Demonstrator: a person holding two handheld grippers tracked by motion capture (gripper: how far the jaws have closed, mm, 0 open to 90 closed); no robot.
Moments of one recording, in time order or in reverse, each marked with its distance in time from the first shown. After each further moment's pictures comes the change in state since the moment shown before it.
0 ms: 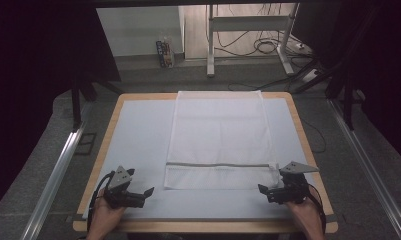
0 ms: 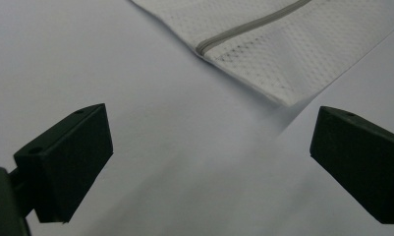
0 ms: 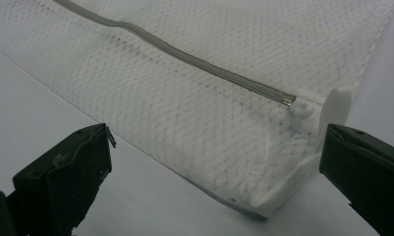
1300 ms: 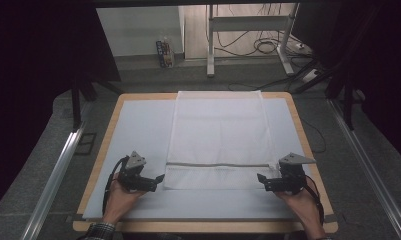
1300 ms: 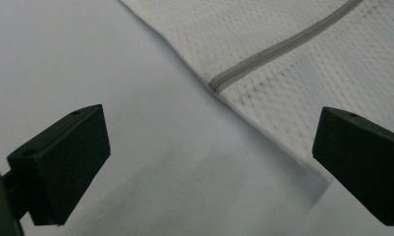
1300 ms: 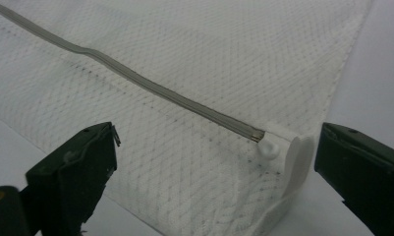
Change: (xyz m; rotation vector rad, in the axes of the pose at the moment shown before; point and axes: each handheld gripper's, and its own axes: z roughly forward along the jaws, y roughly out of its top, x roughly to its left) left arm 0.007 0.040 0.043 0.052 -0.002 -0.011; right arm -0.010 0.018 0.012 -0.022 -0.073 0.012
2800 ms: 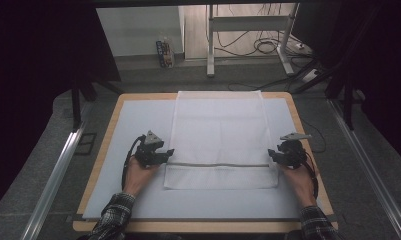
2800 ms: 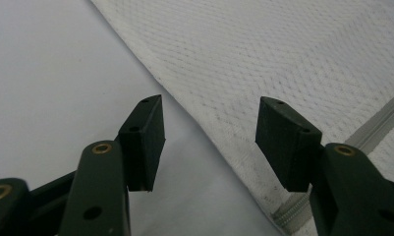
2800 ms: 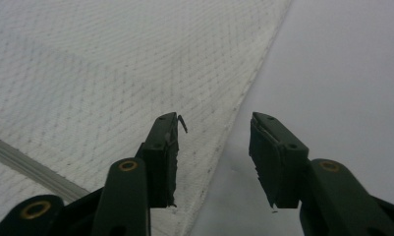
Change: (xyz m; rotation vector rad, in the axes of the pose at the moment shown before) left arm 0.027 0.046 0.065 0.009 0.021 -0.013; right arm -0.060 0.031 0.046 0.079 -0.152 0.019
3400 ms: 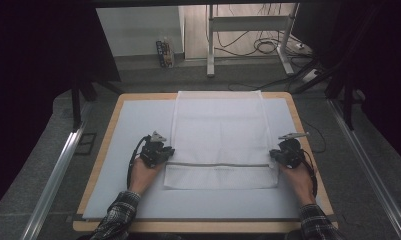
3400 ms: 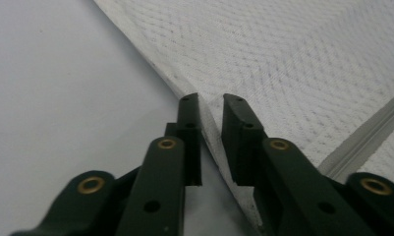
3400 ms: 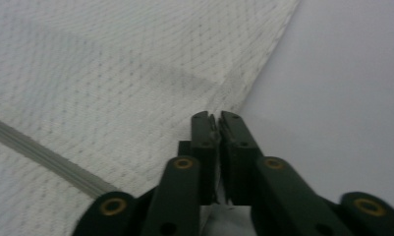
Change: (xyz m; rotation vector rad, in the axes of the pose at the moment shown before) left arm -0.003 0.001 0.015 0.072 -0.058 -0.050; right arm -0.002 0.001 0.007 0.093 0.074 0.056
